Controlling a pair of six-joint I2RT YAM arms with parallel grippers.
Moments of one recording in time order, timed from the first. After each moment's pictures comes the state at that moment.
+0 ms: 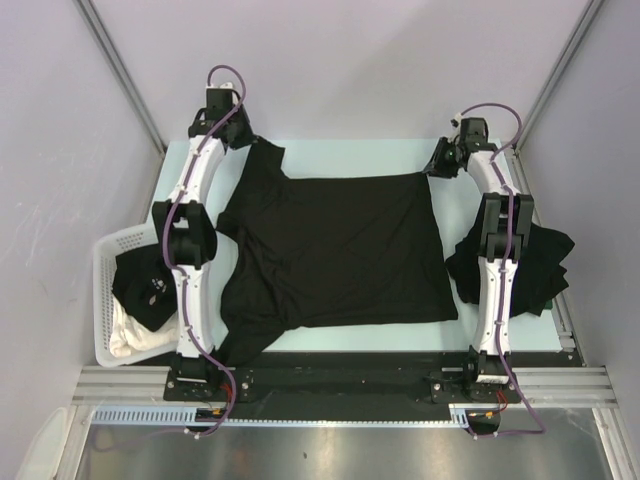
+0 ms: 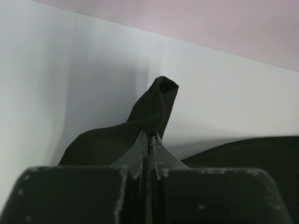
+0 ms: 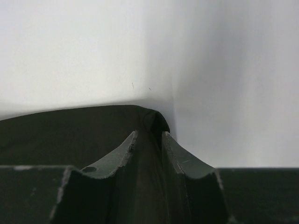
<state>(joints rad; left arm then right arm) -0.07 2.36 2.35 -0.63 0.09 -0.38 -0.05 2.50 2.22 -0.54 -0.35 0.30</state>
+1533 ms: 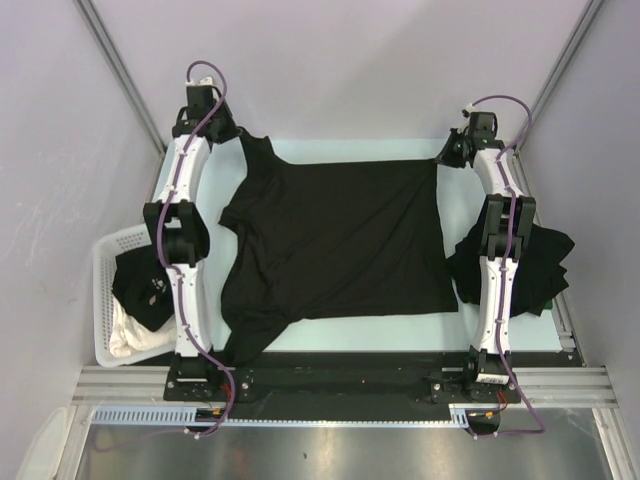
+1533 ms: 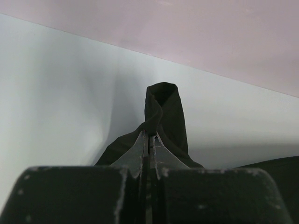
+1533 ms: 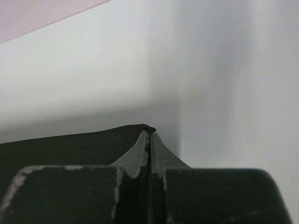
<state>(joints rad) 0.00 2.38 2.40 -0.58 0.12 -0.38 -0.09 2.57 2.35 -0.50 -0.31 0.30</state>
